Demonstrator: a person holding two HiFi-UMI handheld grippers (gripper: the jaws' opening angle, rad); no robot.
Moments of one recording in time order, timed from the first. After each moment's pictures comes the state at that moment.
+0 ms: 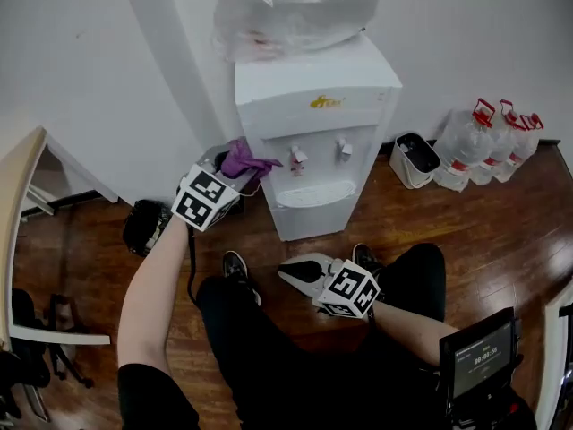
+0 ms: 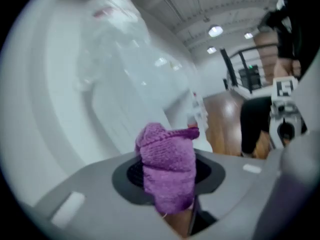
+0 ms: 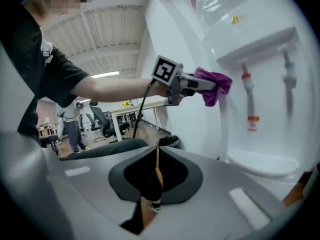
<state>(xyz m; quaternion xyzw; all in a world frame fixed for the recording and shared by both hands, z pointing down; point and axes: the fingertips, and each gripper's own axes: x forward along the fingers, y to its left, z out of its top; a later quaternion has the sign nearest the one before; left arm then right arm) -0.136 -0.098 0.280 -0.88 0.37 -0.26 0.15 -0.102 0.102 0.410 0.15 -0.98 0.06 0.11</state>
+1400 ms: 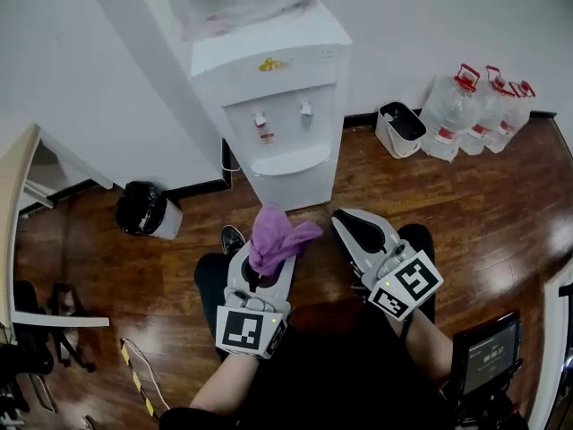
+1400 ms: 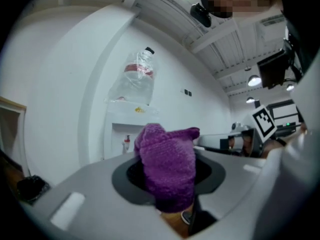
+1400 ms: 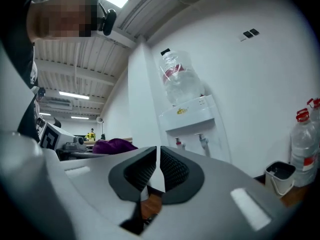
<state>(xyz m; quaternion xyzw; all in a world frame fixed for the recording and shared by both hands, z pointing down) -0.002 0.166 0.285 -0.87 0.49 0.04 0.02 0.084 0.142 0.278 0.38 -0.92 0.02 -0.09</state>
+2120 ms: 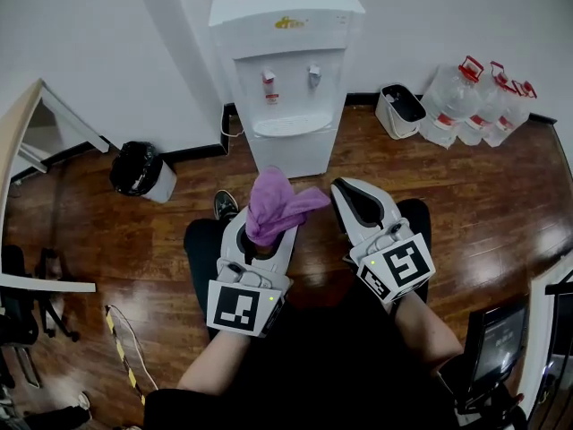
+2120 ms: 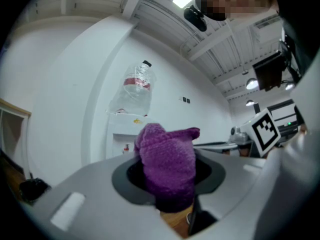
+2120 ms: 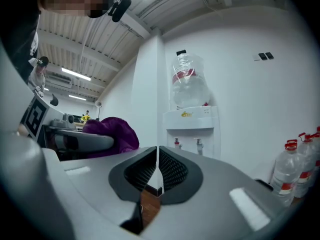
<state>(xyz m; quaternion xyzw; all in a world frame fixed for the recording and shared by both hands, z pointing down) -0.009 0.208 0.264 -0.86 0.50 0.06 0.04 0.071 0.171 0.270 0.42 -0.91 -0.06 -0.03</state>
